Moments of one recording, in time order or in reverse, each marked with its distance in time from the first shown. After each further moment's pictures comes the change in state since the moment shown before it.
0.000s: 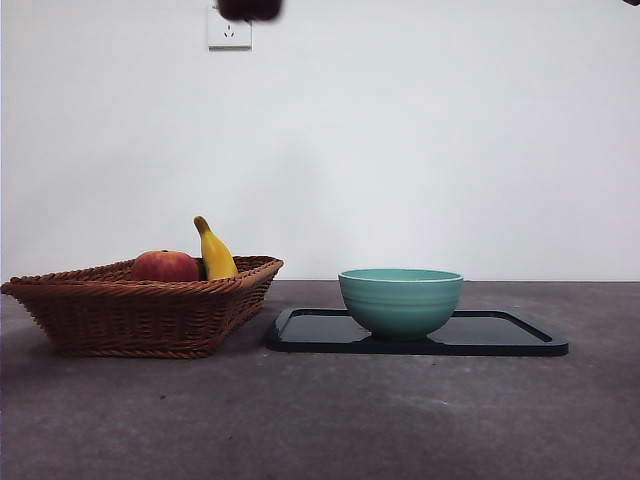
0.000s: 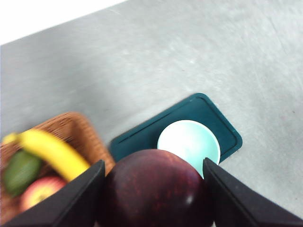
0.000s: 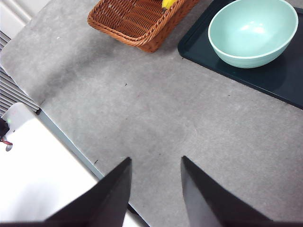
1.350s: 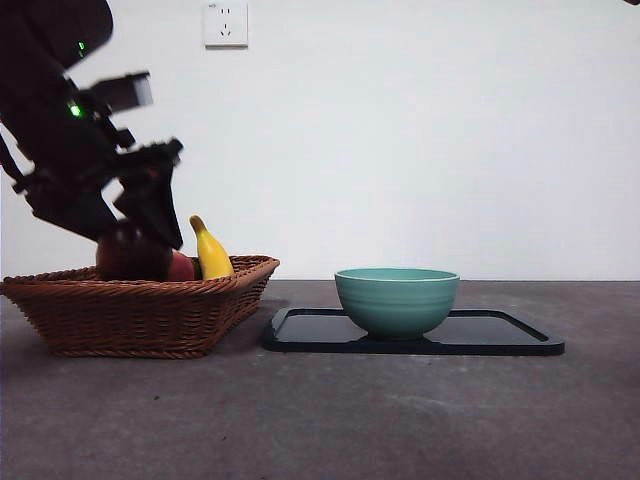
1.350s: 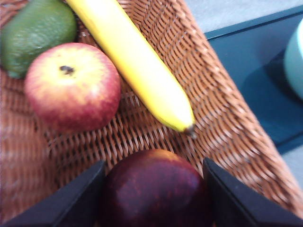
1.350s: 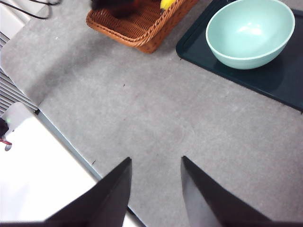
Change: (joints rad) left arm 0.209 -0.183 -1.173 0.923 -0.001 0.045; right arm 0.000 0.000 0.000 0.007 0.000 -0.007
